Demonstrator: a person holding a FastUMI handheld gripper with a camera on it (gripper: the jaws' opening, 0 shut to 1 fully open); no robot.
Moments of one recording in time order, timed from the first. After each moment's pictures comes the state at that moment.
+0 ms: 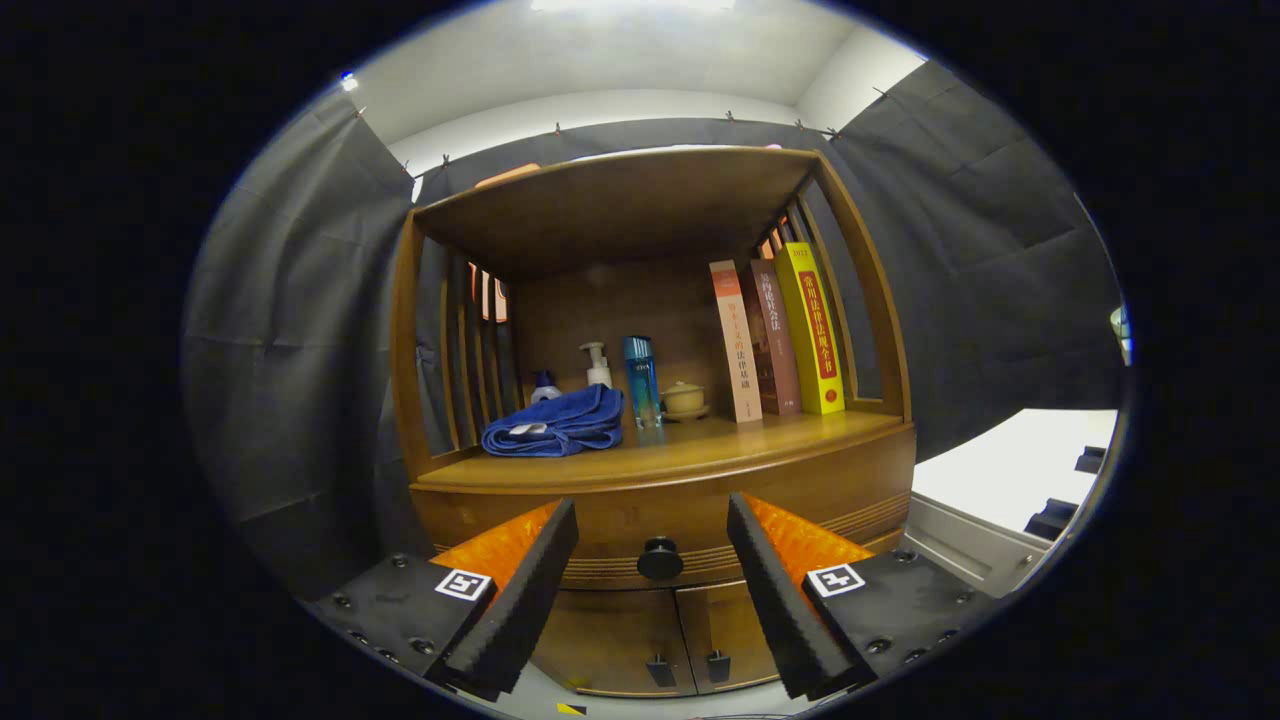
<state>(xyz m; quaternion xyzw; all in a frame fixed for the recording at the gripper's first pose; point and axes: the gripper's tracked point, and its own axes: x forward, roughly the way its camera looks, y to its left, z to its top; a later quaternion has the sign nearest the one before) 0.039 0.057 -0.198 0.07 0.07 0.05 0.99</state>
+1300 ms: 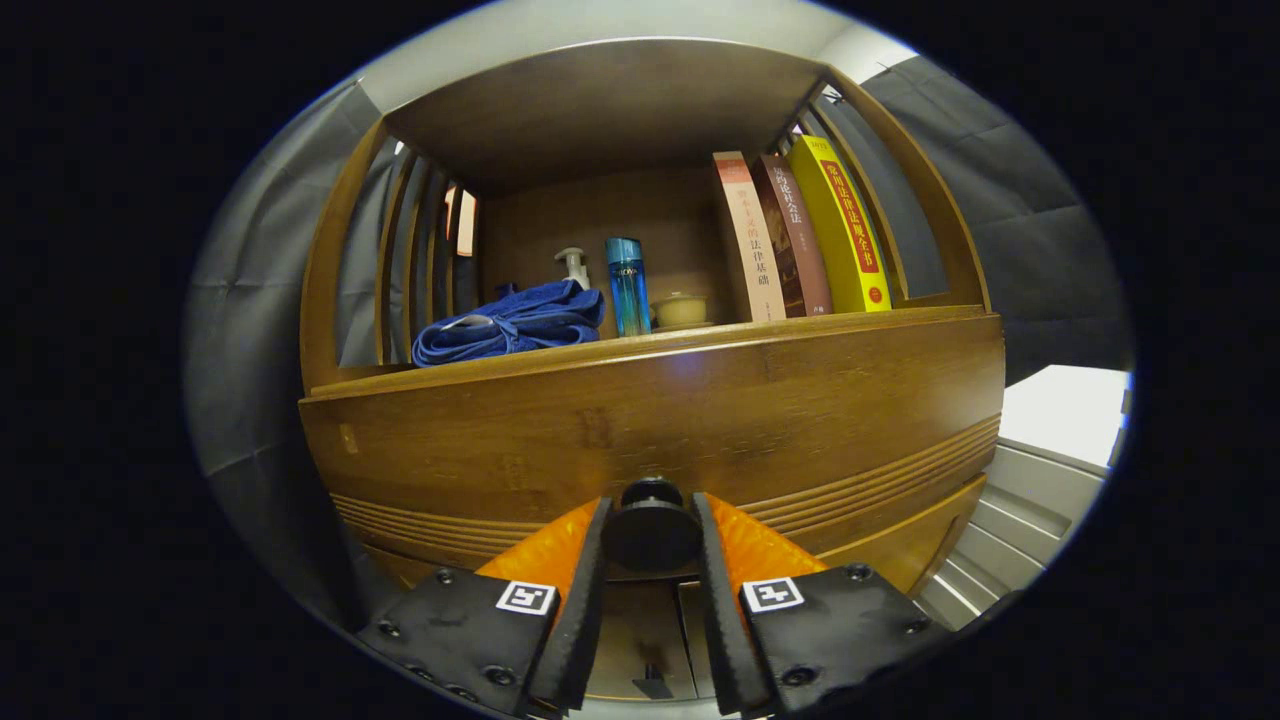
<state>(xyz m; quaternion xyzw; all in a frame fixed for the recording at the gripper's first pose) 0.108 0.076 -0.349 0.07 0.17 0.05 0.98</state>
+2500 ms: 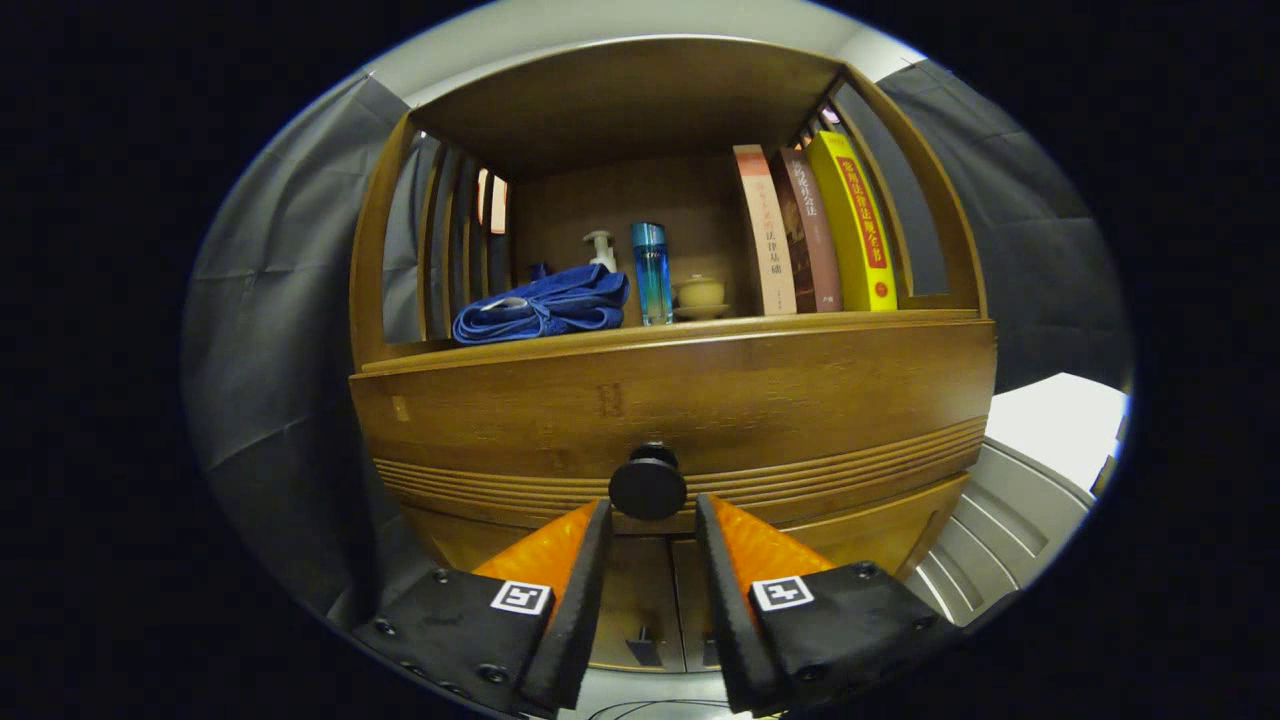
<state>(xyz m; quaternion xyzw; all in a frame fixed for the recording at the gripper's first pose) 0.100 0.072 -0.329 0.04 0.16 0.08 0.98</state>
